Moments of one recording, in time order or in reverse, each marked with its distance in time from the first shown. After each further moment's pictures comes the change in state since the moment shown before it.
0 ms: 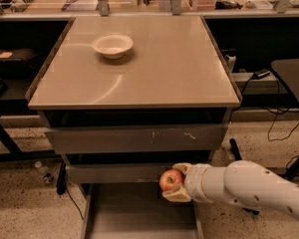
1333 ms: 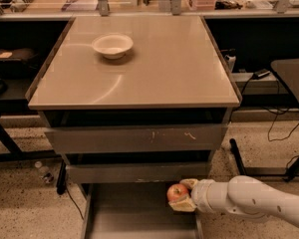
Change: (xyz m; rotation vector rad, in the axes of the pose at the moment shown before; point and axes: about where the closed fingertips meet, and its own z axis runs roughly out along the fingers) arm 0.100 -0.001 0.076 -0.059 -0.029 0.233
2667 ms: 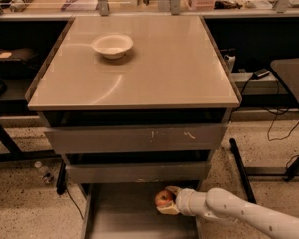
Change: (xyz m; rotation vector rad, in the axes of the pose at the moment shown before) arm 0.076 -0.029 0.150 -0.034 -0.126 -0.098
